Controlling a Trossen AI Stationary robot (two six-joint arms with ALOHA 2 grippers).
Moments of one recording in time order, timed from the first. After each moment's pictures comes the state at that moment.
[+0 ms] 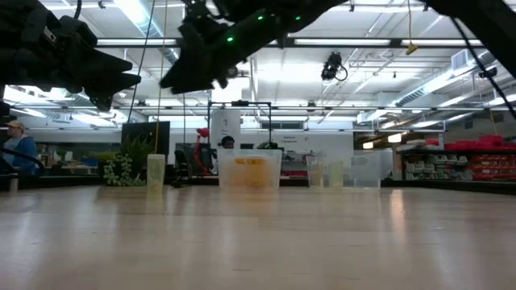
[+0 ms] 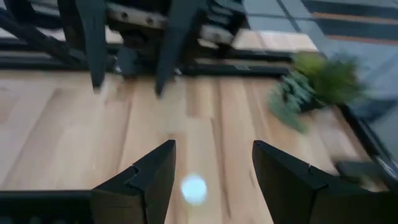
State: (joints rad) left arm 0.20 0.05 0.01 0.05 0.11 -0.22; right arm -0.11 2.12 1.78 -0.17 -0.01 -0.10
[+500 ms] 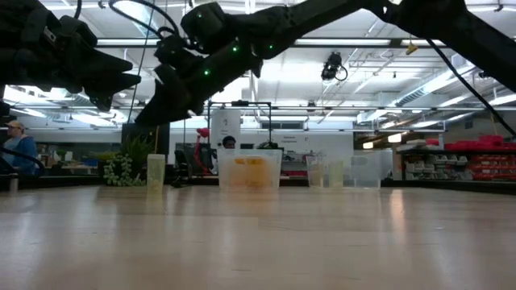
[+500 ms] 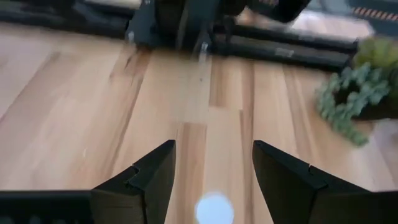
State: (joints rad) left arm 0.20 0.05 0.01 0.05 0.11 -0.22; right arm -0.11 2.37 2.01 -0.21 -0.11 -0.20
